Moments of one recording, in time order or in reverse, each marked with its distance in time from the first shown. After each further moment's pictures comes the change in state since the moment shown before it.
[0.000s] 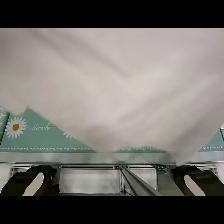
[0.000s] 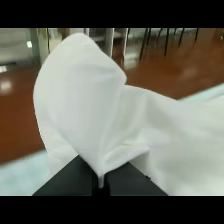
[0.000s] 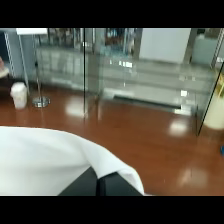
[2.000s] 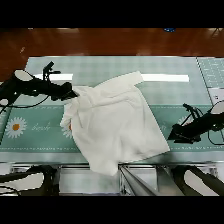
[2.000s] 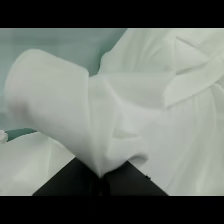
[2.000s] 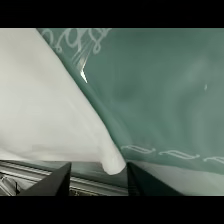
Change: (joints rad) left arm -0.001 -0.637 -0.906 -0.123 0.326 0.090; right arm -0.364 -0.336 -1.415 0.135 0.109 -0.095
